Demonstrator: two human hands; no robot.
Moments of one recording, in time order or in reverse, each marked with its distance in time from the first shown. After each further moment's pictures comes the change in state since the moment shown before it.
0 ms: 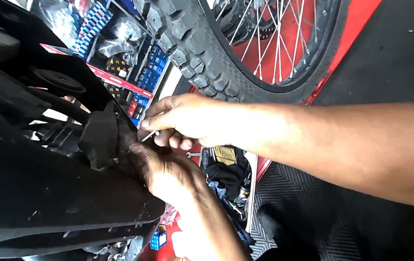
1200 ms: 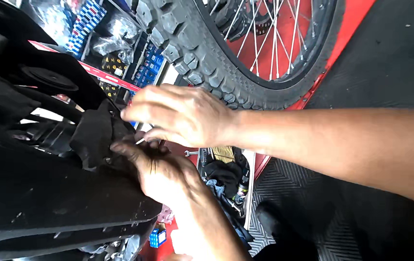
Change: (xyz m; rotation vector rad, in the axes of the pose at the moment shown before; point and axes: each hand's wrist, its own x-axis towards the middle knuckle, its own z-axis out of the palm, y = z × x) left_hand 0.002 0.005 0.006 0.123 0.149 -0.019; right_hand 0.009 0.035 -0.021 -1.147 0.294 -1.175
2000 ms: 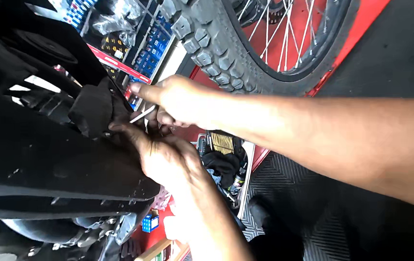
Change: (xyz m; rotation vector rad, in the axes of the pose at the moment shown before) left_hand 0.000 0.003 -0.001 -0.190 -0.013 -0.040; right_hand 0.034 -0.022 0.002 0.851 -0.339 0.997
